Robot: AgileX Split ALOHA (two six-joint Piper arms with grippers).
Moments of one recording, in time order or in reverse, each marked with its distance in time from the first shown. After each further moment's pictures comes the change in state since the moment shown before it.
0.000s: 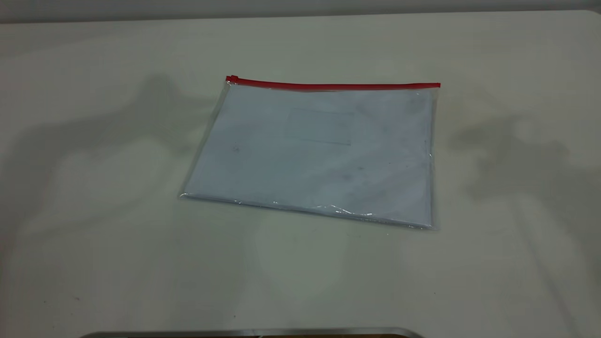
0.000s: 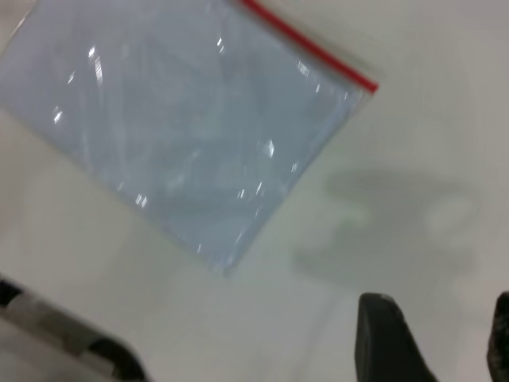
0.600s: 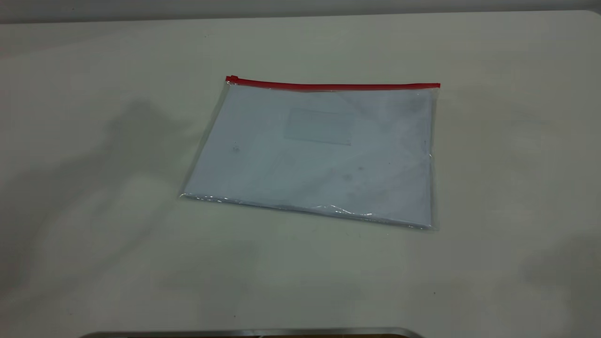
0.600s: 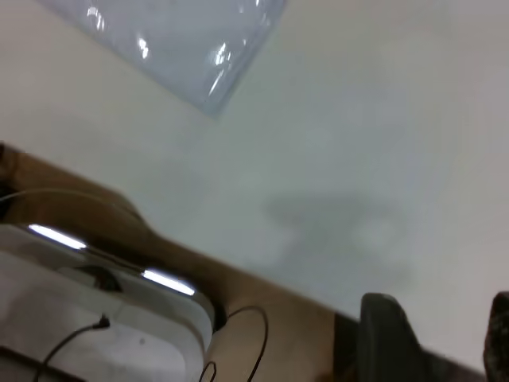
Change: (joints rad) left arm -0.120 -0.243 0.002 0.456 0.001 -0.451; right arm 0.000 -0.591 0.417 -0.129 0.148 0.101
